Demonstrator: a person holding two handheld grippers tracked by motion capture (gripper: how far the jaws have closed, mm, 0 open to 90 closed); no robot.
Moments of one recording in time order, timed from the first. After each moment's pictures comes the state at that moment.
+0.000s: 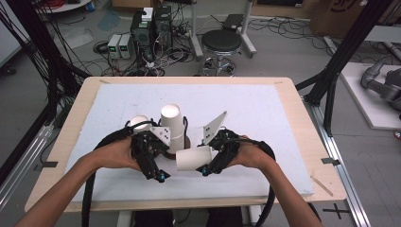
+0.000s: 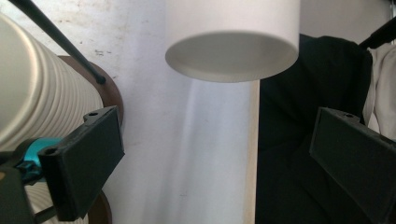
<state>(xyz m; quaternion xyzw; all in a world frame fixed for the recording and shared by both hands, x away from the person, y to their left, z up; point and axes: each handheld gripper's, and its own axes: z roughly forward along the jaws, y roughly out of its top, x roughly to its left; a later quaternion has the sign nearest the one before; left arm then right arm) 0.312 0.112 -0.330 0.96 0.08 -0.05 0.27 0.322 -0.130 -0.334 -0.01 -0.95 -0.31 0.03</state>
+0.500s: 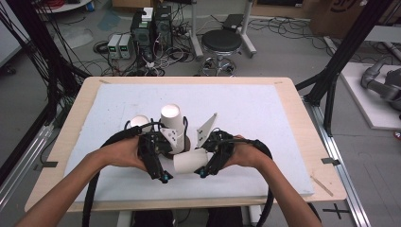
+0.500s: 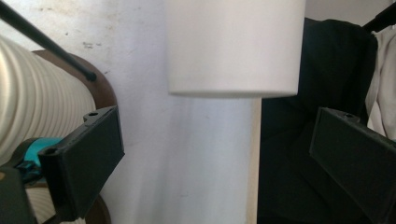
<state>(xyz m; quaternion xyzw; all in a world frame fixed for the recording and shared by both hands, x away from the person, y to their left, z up) 0.318 0.096 -0.337 0.97 0.07 -0.07 0.23 0.324 -0.115 -0.340 0.00 -0.96 -0.27 0.03</state>
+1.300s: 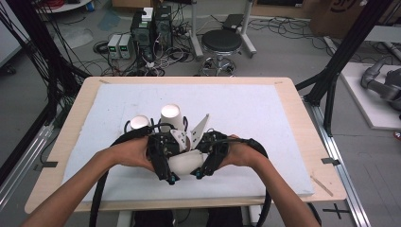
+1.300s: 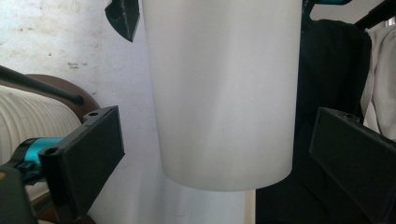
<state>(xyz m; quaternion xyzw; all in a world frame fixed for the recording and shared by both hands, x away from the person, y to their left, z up) 0.319 0.076 -0.339 0.97 0.05 -0.08 0.22 0.323 -0.101 -0.340 0.01 -0.97 -0.25 0.04</state>
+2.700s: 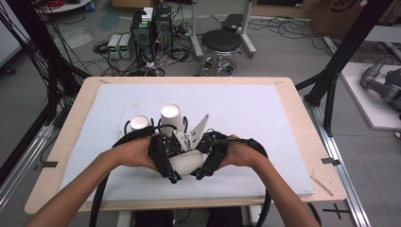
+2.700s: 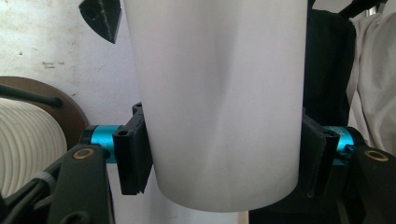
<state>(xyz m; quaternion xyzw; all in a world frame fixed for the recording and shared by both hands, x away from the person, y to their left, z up) 0.321 0.070 -0.345 0.97 0.04 -0.11 0.21 0.322 -0.100 -0.339 0.02 -0.97 -0.26 0.04</state>
